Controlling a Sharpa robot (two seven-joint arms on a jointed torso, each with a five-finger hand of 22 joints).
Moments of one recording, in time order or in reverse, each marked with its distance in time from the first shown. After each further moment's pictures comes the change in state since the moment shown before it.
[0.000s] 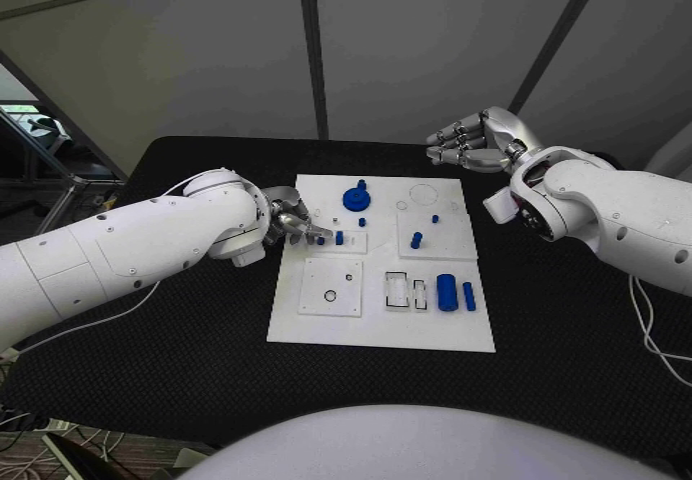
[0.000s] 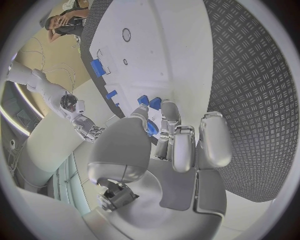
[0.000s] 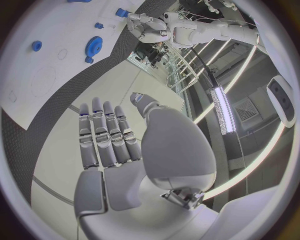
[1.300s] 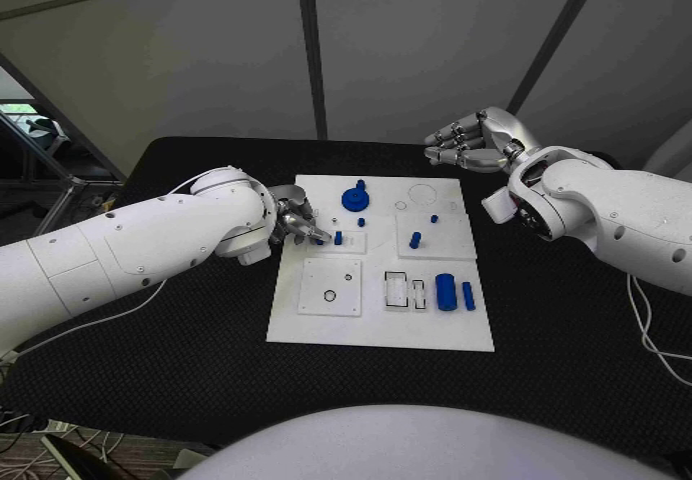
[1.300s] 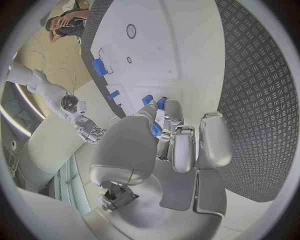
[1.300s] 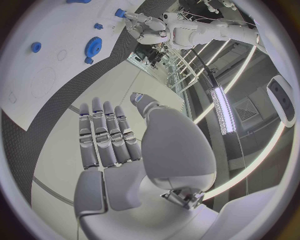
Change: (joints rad) left arm 0.004 0.028 0.002 -0.013 -0.004 0.006 -0.001; left_hand 0.208 0.032 0.178 -0.085 0.004 -0.008 0.000 -0.030 -0.018 -0.023 -0.001 -0.031 -0.036 0.000 0.000 0.000 0.000 0.000 0.000 0.000 -0.008 0.000; right arm 0.000 0.001 0.000 -0.001 0.000 0.004 -0.001; right_hand 0.000 0.000 0.000 0.000 0.000 0.000 0.000 0.000 0.000 0.000 0.000 0.000 0.000 0.000 0.000 0.000 -0.001 0.000 0.004 -0.004 0.000 0.000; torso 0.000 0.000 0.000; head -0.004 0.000
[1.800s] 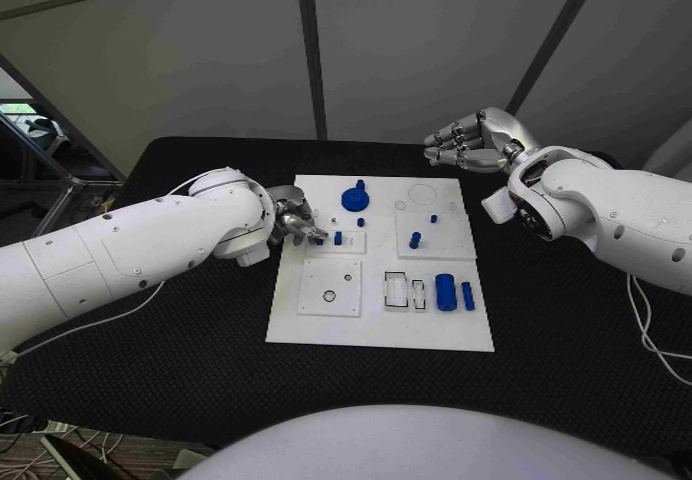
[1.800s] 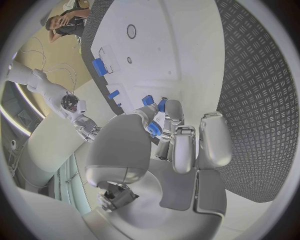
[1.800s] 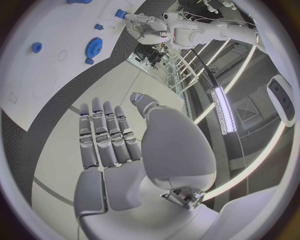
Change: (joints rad) left arm -0.002 -0.008 -0.001 0.012 0.004 -0.010 -0.004; left_hand -0.089 -0.081 0.259 0.010 0.034 -0.014 0.004 0.040 0.039 0.006 0.005 -0.009 -0.014 0.000 0.000 0.000 0.000 0.000 0.000 0.000 0.000 0.000; right arm 0.000 0.000 0.000 -0.001 0.000 0.006 -0.002; right_hand 0.000 0.000 0.000 0.000 0.000 0.000 0.000 0.000 0.000 0.000 0.000 0.000 0.000 0.000 0.000 0.000 0.000 0.000 0.000 0.000 -0.001 0.000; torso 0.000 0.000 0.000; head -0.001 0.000
